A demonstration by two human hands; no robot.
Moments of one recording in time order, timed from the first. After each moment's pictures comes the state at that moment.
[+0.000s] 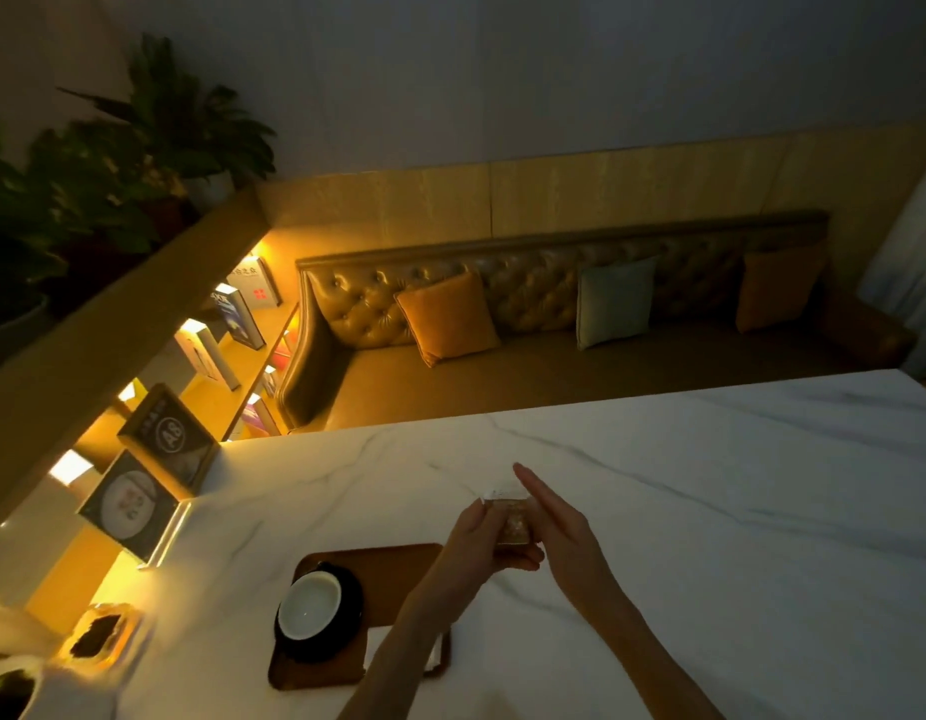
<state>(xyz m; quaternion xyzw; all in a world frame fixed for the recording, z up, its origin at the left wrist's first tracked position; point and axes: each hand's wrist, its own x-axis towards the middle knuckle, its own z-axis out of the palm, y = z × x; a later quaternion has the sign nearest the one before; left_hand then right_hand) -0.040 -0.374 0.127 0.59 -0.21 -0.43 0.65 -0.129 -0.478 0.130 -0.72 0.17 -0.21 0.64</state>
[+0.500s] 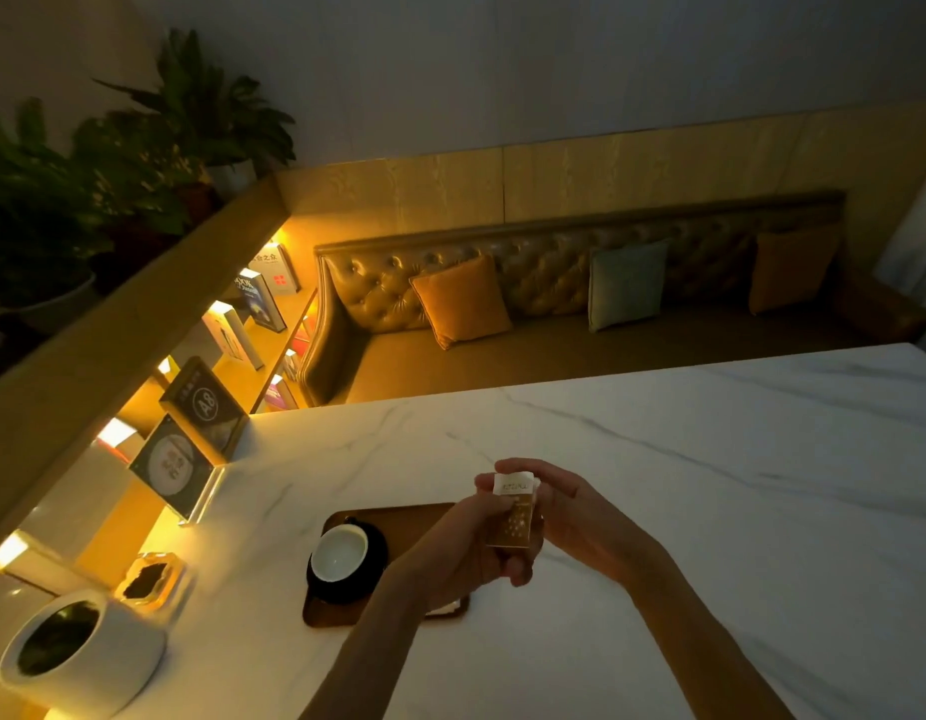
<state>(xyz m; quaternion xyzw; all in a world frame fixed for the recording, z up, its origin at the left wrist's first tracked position) -0.075 -0.296 0.159 0.45 -0.19 -0.60 0.63 -0.166 -0.446 0.157 -0.58 0.03 -0.05 0.81</state>
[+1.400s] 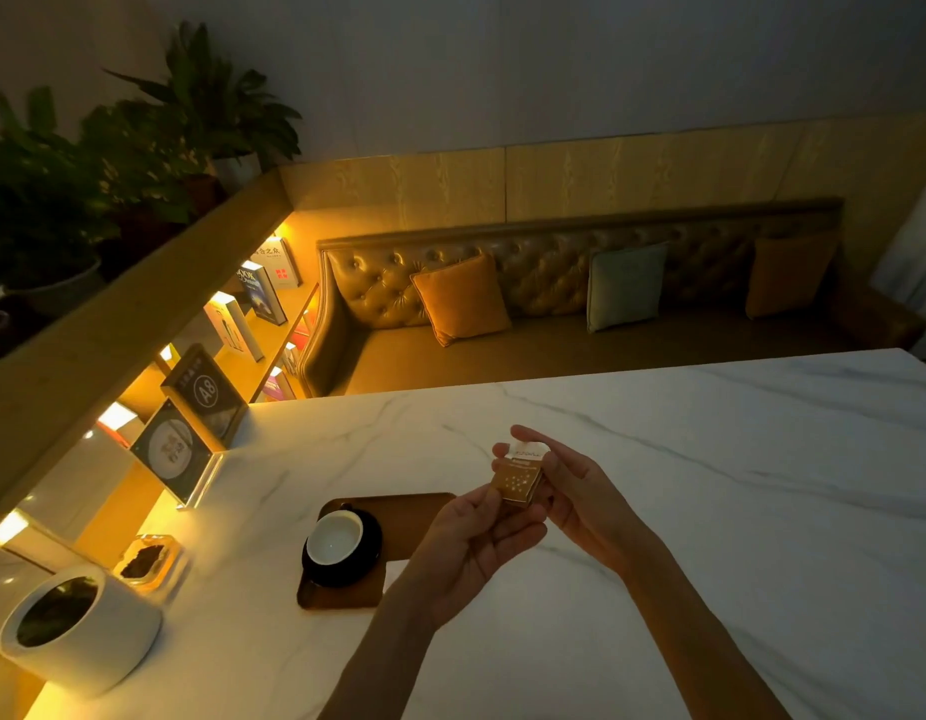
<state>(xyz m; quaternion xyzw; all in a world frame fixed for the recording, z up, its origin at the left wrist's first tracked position) -0.103 -0.288 0.140 0.31 -0.14 -0.54 0.77 -0.179 -0.451 0.156 -0.48 0.04 -0.09 0.87</state>
